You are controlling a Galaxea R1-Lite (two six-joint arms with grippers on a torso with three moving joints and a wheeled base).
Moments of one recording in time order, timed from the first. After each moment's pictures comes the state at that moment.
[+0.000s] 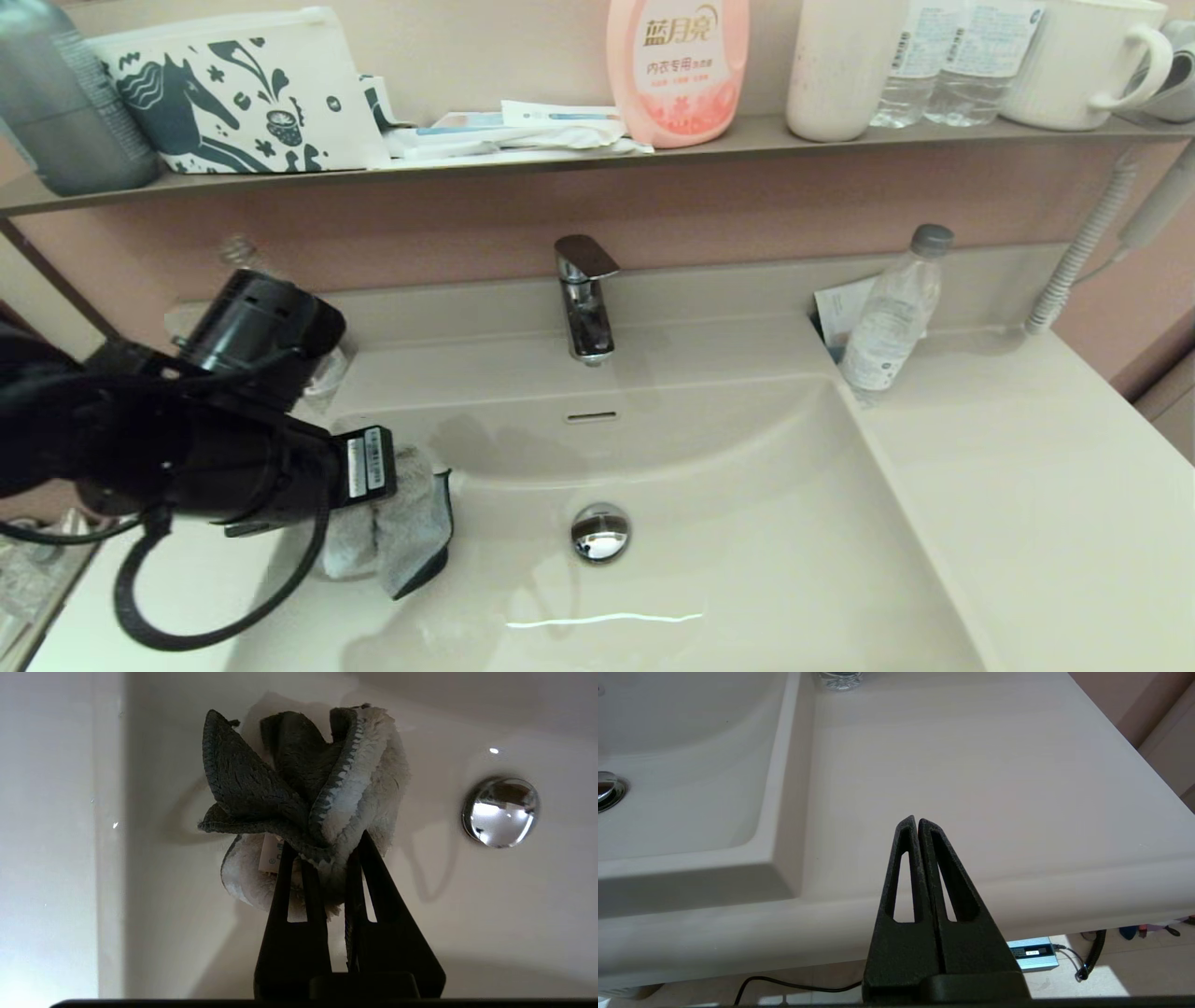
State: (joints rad) left arm -0.41 1.52 -1.01 0.43 0.31 -0.55; right arm 0.00 0.00 0.00 0.00 0.00 0.00
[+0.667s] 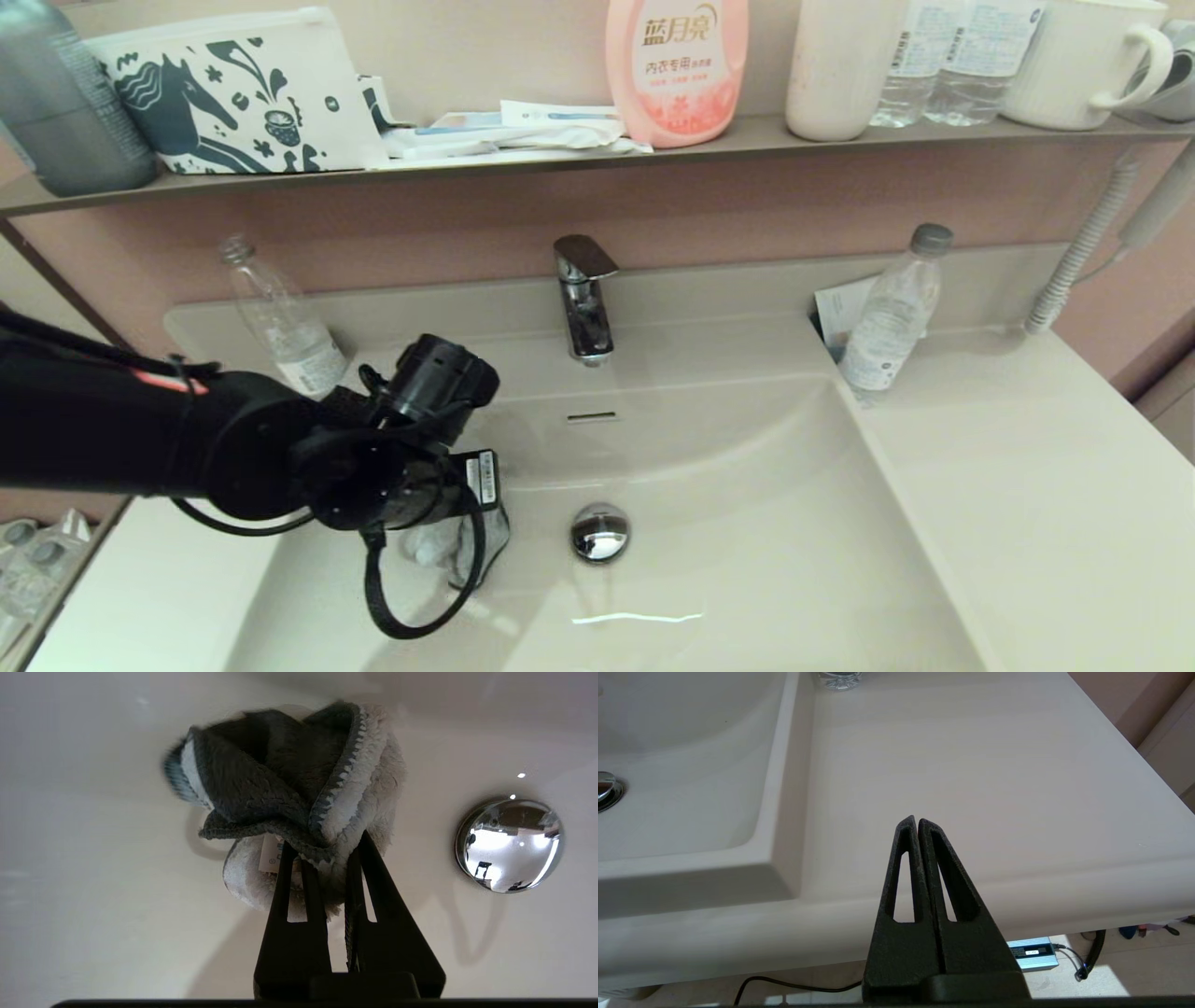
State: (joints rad) left arm -0.54 1.78 -1.00 0.19 0.43 -0.56; right arm 0.00 0.00 0.00 0.00 0.00 0.00
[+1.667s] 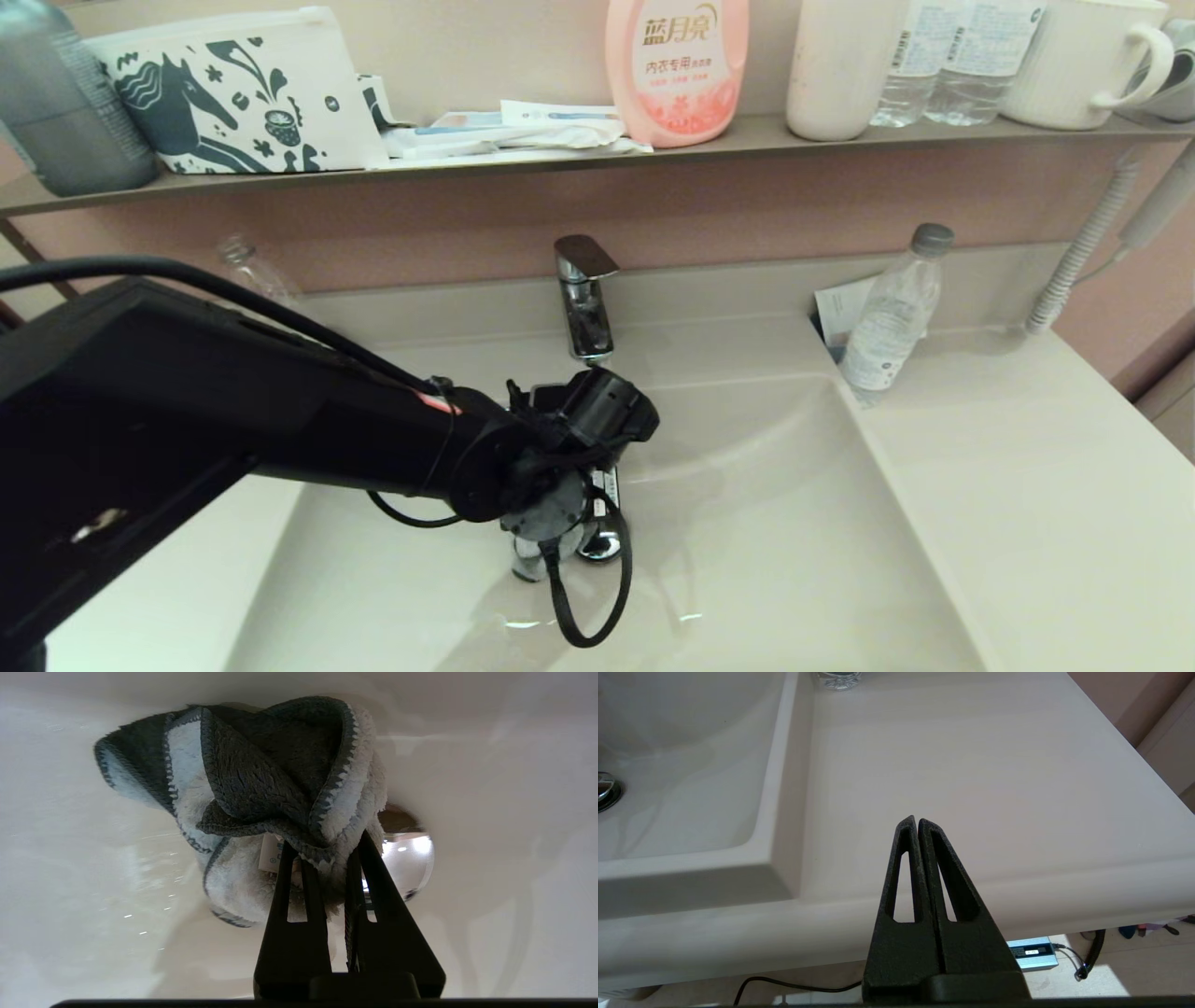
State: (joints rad) left arm -0.76 2.06 -1.27 0.22 0.53 -0.67; right arm 0.00 0.00 0.00 0.00 0.00 0.00
